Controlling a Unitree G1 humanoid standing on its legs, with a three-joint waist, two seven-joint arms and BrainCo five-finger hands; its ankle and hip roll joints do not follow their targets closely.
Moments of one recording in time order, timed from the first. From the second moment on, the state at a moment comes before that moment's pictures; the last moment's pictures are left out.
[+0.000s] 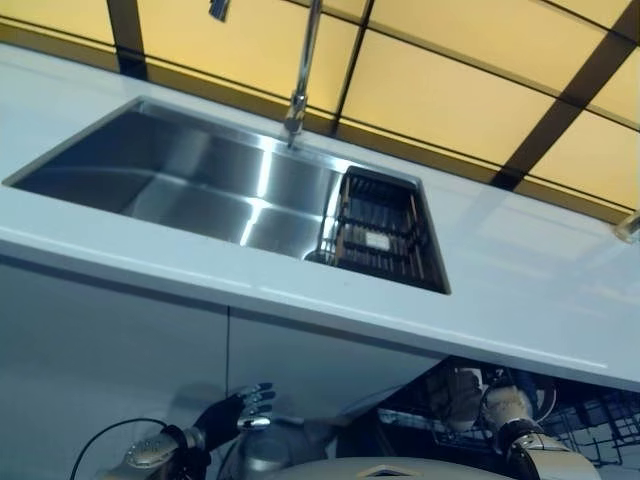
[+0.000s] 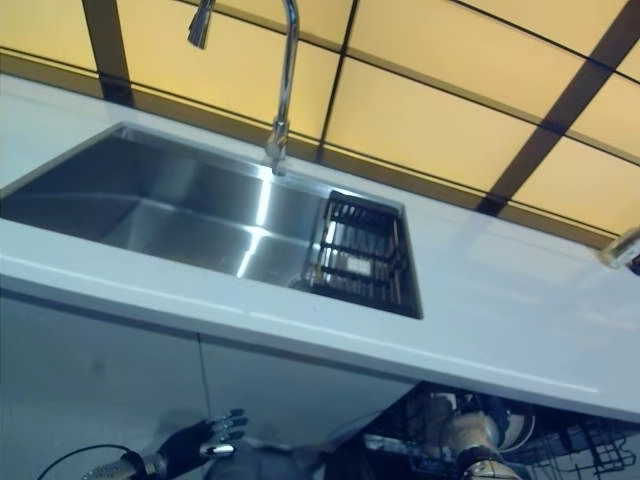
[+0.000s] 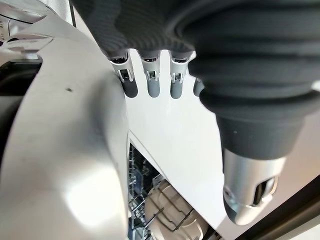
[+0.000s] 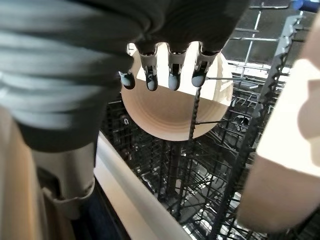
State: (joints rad) left arm 0.32 0.69 -0.36 0.23 -0.57 0.09 -0.49; right arm -0.22 -0.25 -0.15 1.16 1.27 -0.28 -0.34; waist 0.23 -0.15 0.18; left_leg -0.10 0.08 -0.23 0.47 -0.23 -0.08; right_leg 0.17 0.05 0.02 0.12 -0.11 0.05
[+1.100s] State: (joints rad) left arm 0.26 0.65 -0.28 0.28 -0.61 0.05 -0.48; right arm -0.18 -0.20 -0.18 0.86 1.29 -0.39 -0.37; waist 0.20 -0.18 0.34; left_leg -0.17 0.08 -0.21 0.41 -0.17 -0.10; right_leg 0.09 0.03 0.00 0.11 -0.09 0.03
